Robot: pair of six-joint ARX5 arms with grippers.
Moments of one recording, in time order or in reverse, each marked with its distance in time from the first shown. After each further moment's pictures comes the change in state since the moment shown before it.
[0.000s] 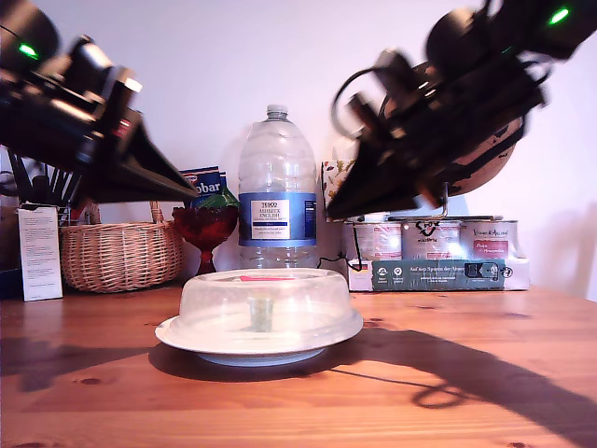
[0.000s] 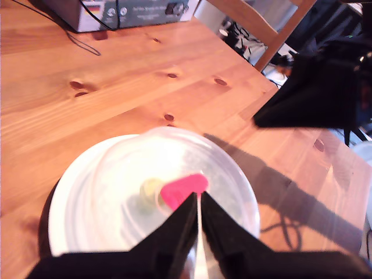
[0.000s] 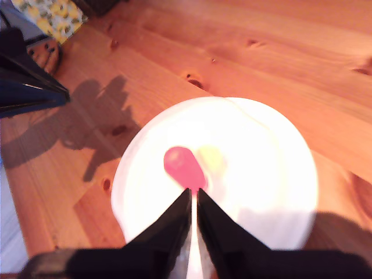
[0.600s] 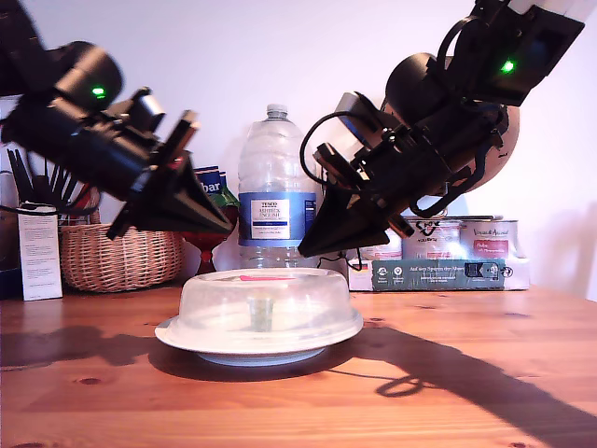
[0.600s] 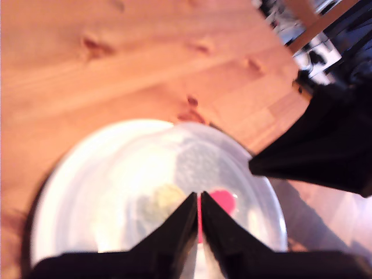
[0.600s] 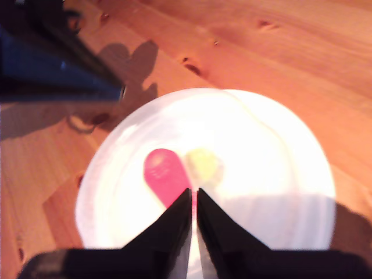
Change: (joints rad) left arm -0.089 0.187 0.219 -0.187 -0.117 -0.140; right arm 0.035 0.122 0.046 0.040 0.037 -0.052
